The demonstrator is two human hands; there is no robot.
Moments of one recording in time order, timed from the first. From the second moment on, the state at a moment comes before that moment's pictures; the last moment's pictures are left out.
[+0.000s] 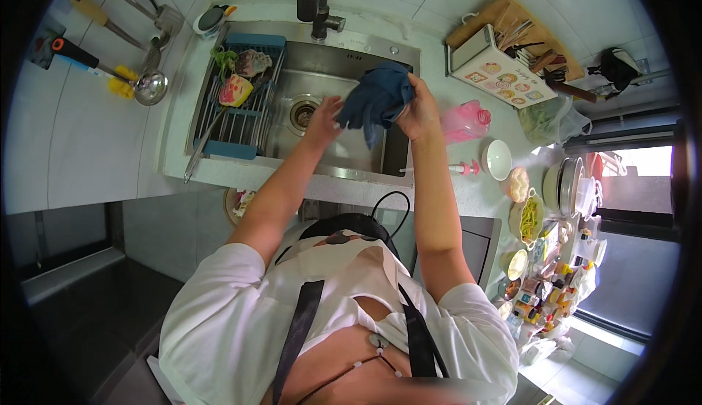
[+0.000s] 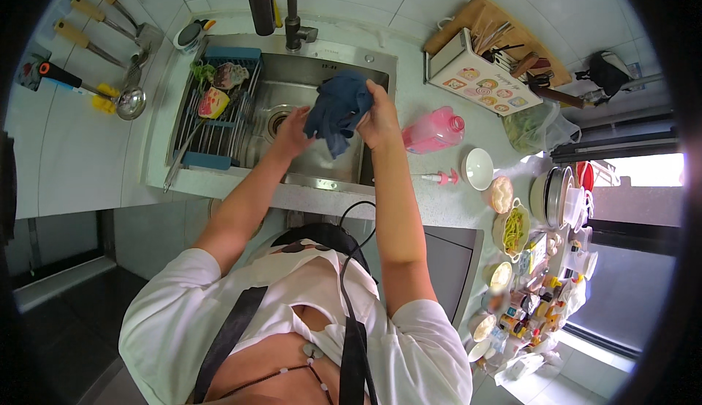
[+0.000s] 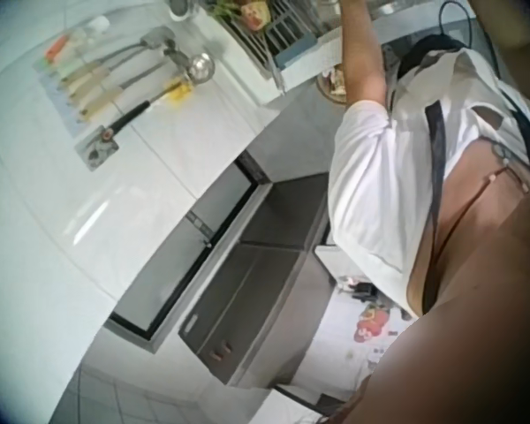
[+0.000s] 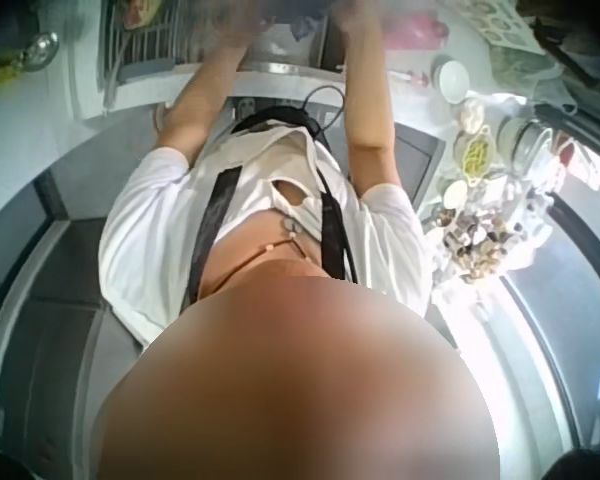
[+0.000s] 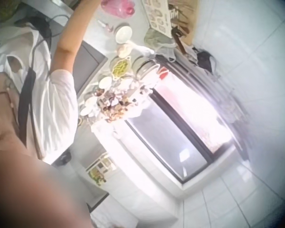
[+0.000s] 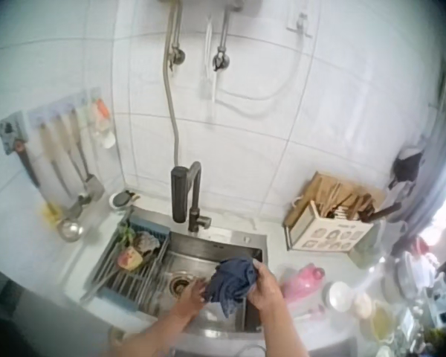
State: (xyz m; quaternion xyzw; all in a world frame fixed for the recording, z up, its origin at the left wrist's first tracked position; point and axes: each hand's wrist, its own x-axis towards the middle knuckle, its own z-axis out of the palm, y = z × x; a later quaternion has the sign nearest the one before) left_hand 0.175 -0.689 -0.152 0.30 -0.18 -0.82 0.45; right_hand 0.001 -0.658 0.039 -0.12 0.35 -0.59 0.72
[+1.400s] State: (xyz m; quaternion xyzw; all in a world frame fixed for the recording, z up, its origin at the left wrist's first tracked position) left_hand 0.141 -0.658 0.046 0.17 -0.38 -0.82 0.40; right_hand -0.196 -0.591 -0.049 -0.55 0.63 -0.45 0.32
